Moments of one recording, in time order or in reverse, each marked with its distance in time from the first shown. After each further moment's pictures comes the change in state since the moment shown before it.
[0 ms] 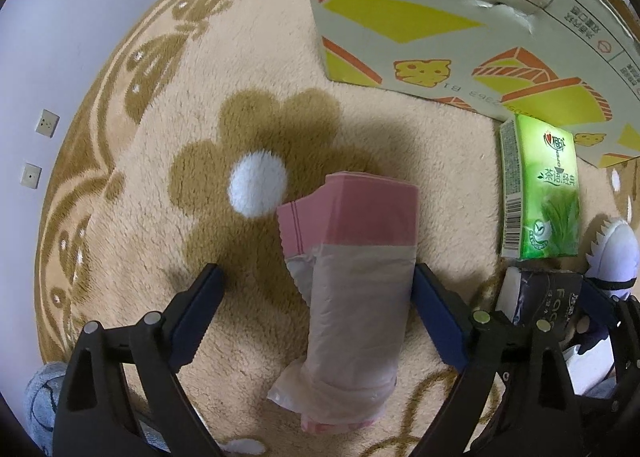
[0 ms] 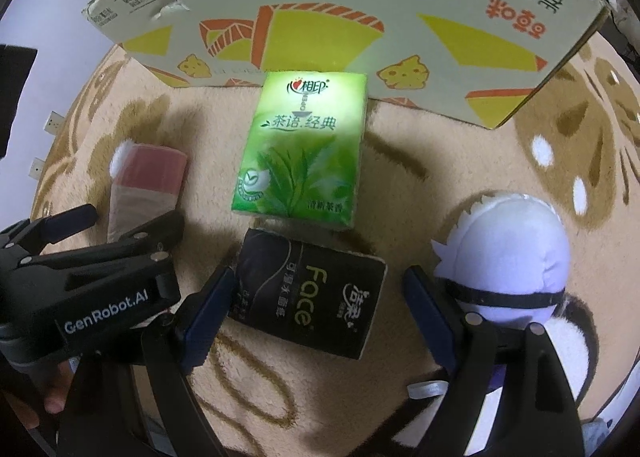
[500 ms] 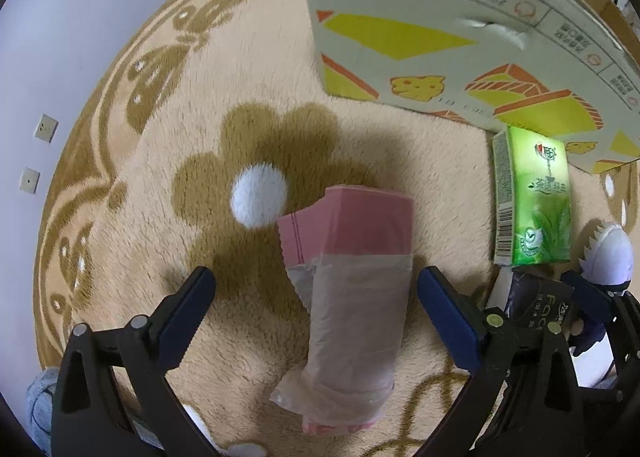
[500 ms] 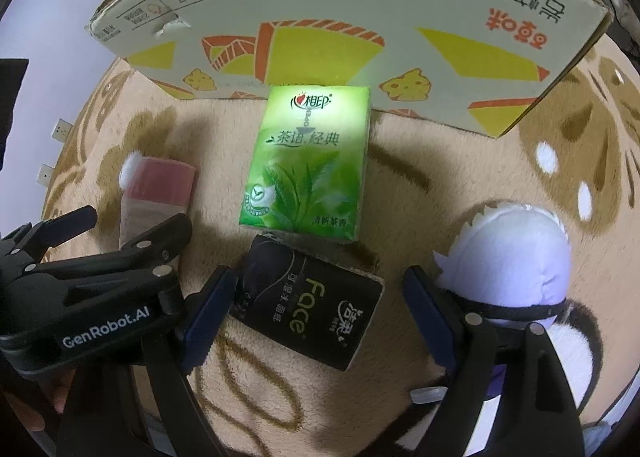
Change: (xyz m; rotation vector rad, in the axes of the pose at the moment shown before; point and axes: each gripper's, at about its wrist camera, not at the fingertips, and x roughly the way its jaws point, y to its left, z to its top) left arm -0.015 -0.002 -0.004 -0.005 -0.023 -0.015; right arm -0.021 -0.023 0.012 0.015 -0.011 0.038
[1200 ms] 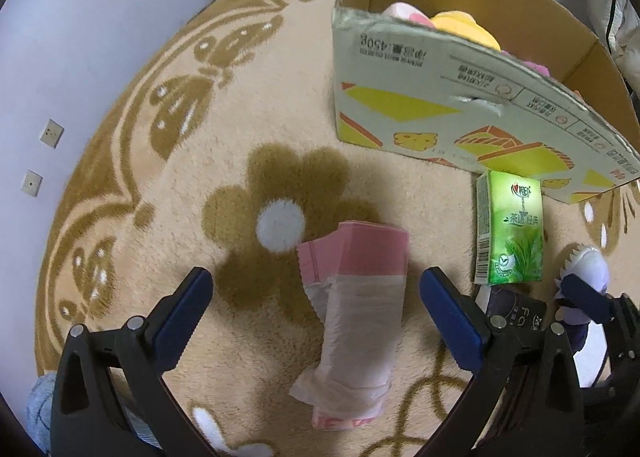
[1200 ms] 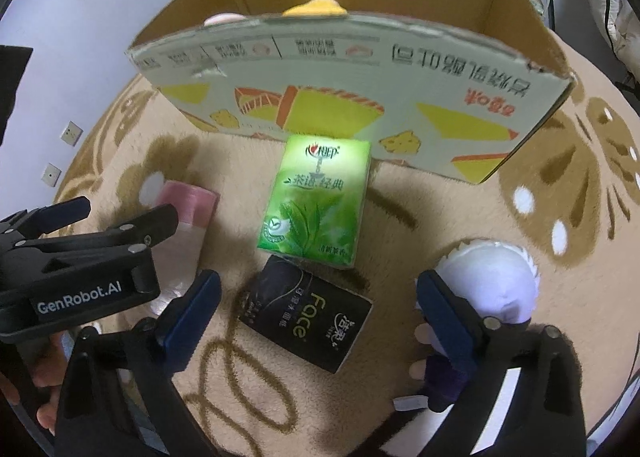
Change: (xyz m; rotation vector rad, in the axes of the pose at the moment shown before) left arm -0.039 0.005 -0.002 -0.029 -0.100 -0.025; right arm -0.039 -0.006 -0.004 -0.058 -0.117 -0.014
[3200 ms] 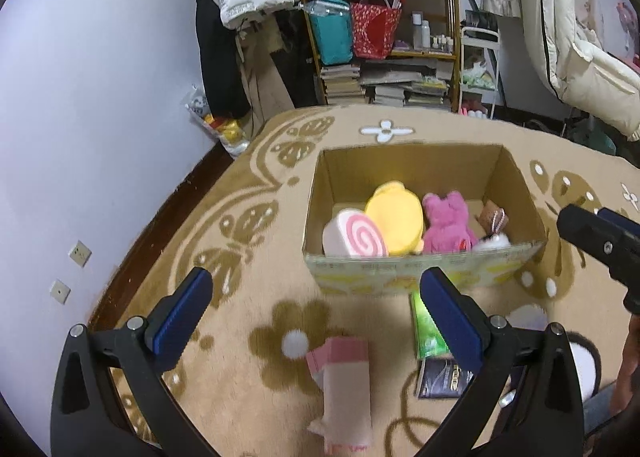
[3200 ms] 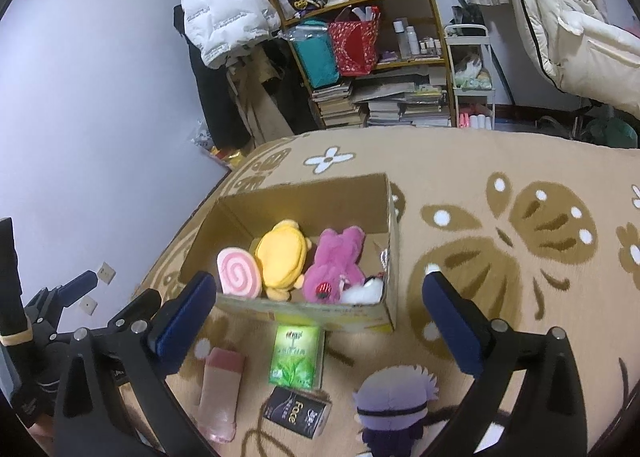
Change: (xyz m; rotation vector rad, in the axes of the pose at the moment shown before) left arm -0.141 -0.031 0.006 0.153 -0.483 0.039; right arm -0.149 -0.073 0.030 0.169 -0.496 0.095
